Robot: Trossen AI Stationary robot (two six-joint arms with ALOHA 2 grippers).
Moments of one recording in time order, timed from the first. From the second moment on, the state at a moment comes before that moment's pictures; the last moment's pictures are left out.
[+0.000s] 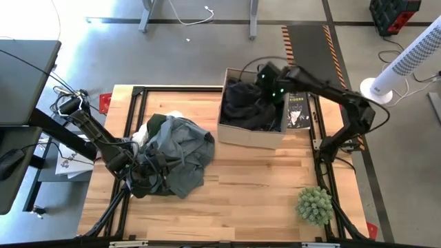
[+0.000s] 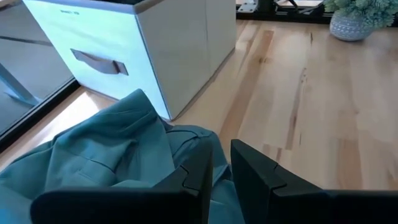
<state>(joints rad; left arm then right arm) -0.78 1.12 0.76 -0.56 -1.01 -0.76 -0.54 1.58 1.53 -1.14 0.08 0.09</state>
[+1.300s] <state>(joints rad) -0.78 1.11 0.76 -0.58 -0.97 -0.82 -0.51 1.76 1.21 -0.59 -0.10 0.21</state>
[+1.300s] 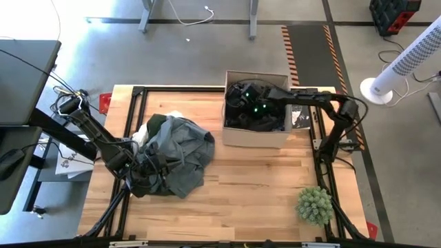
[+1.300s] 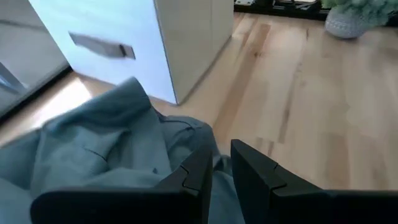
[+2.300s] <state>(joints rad) 0.19 0.98 0.93 -1.33 -0.53 -0.83 0.05 1.56 1.40 -0.67 0.37 0.23</state>
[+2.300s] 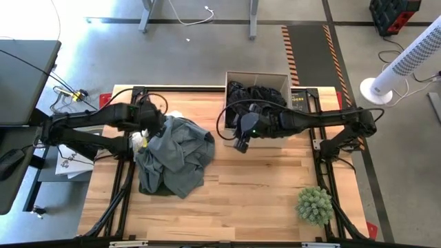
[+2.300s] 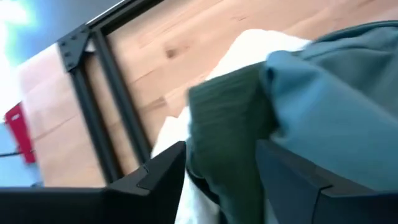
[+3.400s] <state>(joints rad) 0.25 0.93 1.31 -0.48 -0.06 -0.19 0.12 1.56 1.31 0.10 0.40 -0.20</state>
